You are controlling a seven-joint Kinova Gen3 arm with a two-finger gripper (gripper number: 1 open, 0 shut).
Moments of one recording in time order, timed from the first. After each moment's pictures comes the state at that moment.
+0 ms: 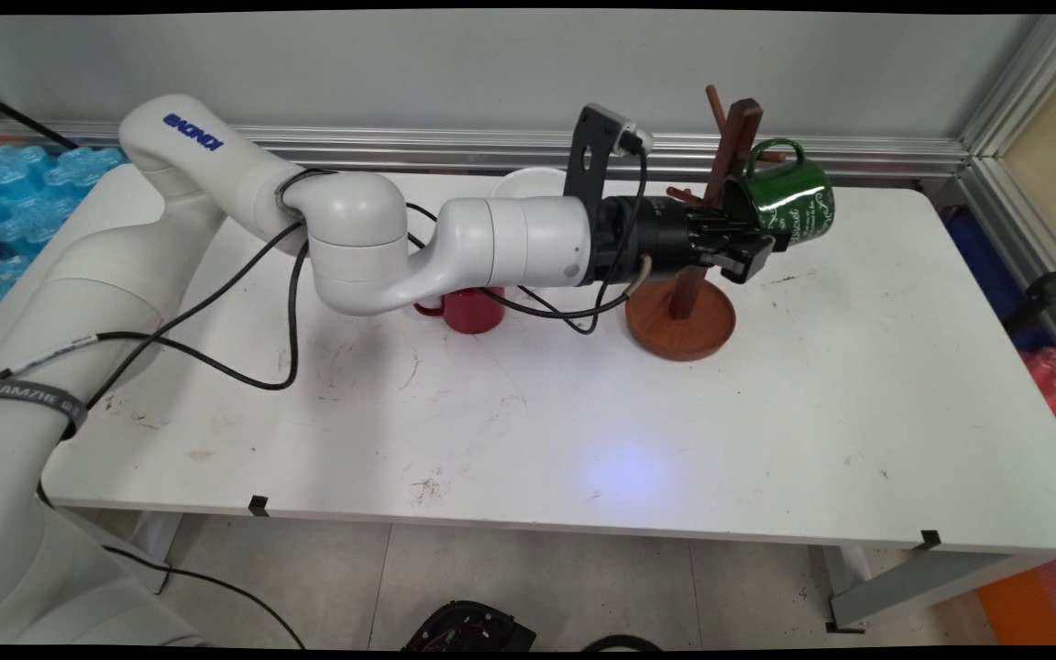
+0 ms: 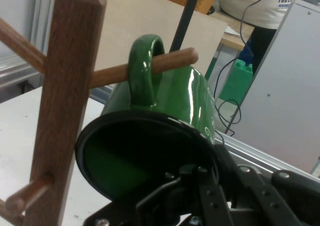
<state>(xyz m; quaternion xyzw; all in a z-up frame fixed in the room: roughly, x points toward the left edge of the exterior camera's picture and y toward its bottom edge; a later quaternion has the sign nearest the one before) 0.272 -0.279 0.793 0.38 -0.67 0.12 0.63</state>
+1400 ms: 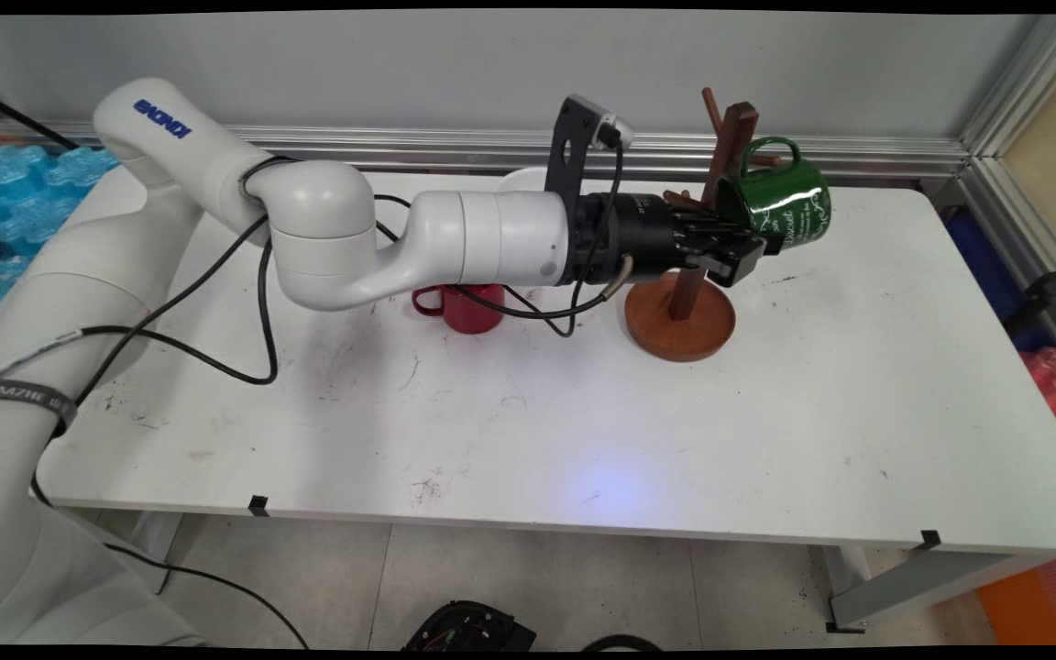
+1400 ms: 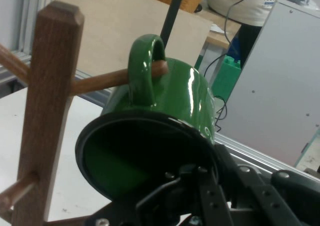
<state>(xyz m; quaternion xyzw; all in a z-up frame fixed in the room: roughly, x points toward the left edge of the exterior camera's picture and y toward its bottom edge) 0.284 -0.260 0.809 0.37 -0.68 0.11 0.63</state>
